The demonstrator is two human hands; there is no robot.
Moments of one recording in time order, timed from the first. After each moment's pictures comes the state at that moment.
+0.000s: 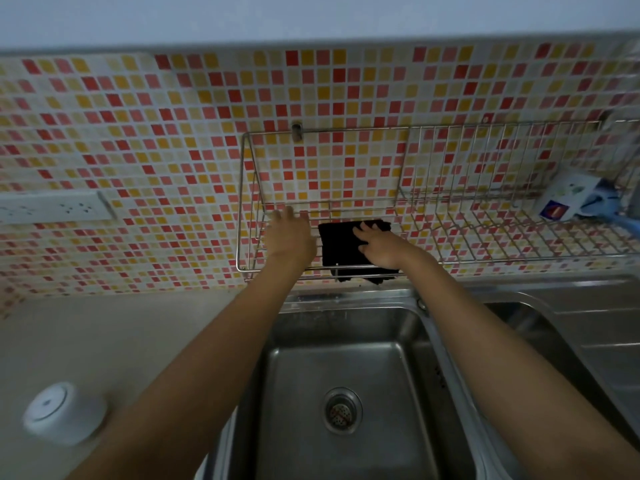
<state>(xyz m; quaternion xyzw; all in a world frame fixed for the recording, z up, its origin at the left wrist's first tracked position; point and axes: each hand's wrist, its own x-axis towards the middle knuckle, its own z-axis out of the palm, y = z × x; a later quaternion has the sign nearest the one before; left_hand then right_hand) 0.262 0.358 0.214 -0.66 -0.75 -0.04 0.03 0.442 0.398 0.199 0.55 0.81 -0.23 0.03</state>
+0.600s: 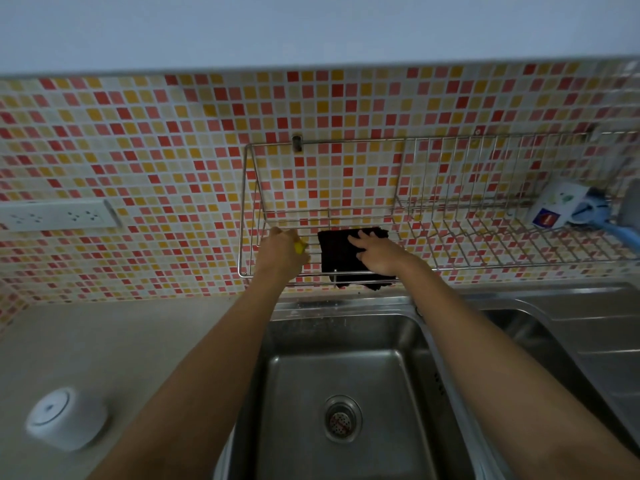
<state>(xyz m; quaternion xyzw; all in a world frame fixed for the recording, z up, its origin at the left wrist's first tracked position) 0.242 0.350 0.199 -0.62 -0.75 -0.20 -0.10 0.441 0.401 0.196 0.55 0.80 -0.24 0.01</state>
